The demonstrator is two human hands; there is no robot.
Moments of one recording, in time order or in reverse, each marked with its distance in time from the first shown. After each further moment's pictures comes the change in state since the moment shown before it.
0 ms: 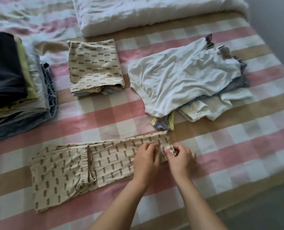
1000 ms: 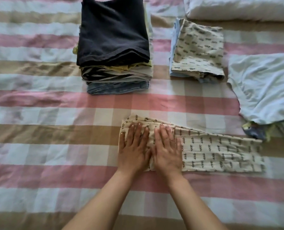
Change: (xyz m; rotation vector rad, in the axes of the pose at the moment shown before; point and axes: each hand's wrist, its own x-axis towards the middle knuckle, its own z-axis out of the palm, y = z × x) left_hand -0.083 -0.208 -0.159 0.612 0.077 -0.197; right_hand -0.165 -0.147 0.139 -0.306 -0.095 -0.969
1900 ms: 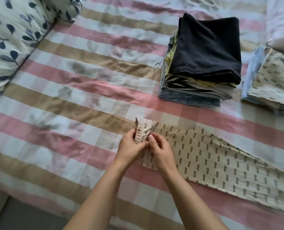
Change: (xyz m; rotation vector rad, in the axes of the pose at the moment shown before) left_hand -0.050 -0.166 -0.092 -1.223 0.121 -0.608; right_hand 0.019 -0.198 0.006 1.147 -0.429 0.243
